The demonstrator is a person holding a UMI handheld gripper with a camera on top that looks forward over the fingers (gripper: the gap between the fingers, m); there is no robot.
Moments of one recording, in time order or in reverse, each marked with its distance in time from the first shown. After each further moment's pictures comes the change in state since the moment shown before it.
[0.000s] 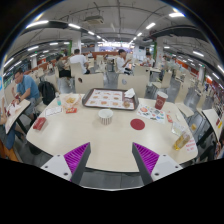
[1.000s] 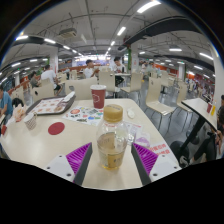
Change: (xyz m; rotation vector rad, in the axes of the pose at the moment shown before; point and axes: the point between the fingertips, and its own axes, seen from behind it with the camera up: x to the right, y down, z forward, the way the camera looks) arm 0.370 0.055 0.143 0.164 0.184 0.139
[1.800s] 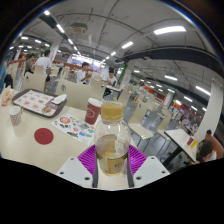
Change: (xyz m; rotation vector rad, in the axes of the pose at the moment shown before) arm -0.018 -0.081 0.016 0.114 0.258 -0.275
